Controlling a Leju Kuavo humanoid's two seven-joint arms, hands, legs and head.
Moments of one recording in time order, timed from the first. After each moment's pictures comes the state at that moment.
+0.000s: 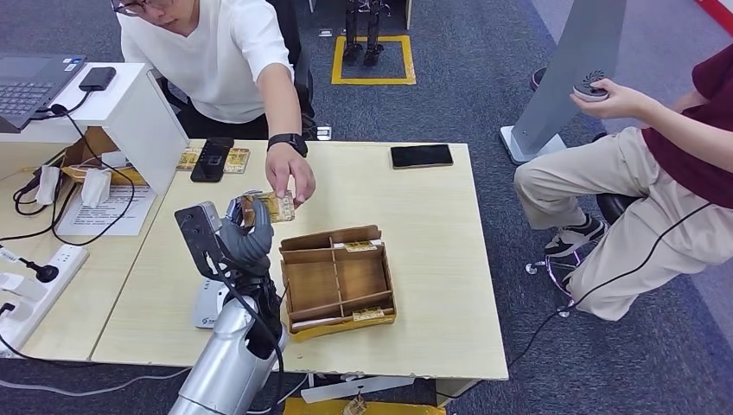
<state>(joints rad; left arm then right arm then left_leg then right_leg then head) -0.36 -0.25 -0.37 -1.25 0.27 0.59 -0.28 -0.15 0.27 -1.50 -0.41 1.09 -0.69 -0.46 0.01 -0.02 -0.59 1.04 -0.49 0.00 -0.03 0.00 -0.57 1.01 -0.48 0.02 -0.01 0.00</state>
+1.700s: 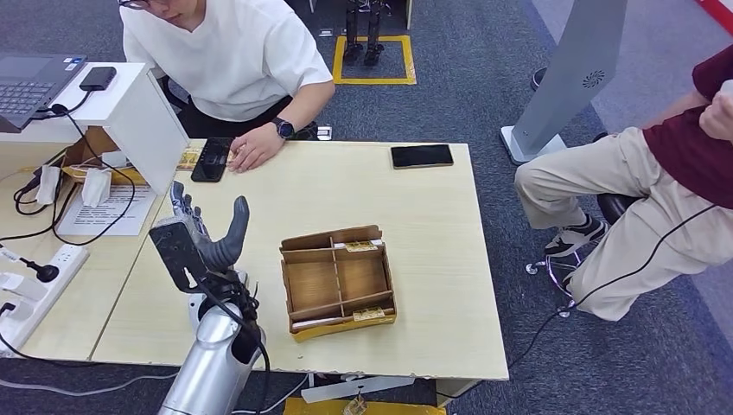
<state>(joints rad) -0.30 -0.22 -0.30 -1.32 0.05 0.70 -0.37 -0.15 0.27 -1.54 -0.40 1.06 -0.69 -0.45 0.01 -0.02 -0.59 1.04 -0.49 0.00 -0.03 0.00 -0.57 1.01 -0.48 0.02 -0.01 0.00</state>
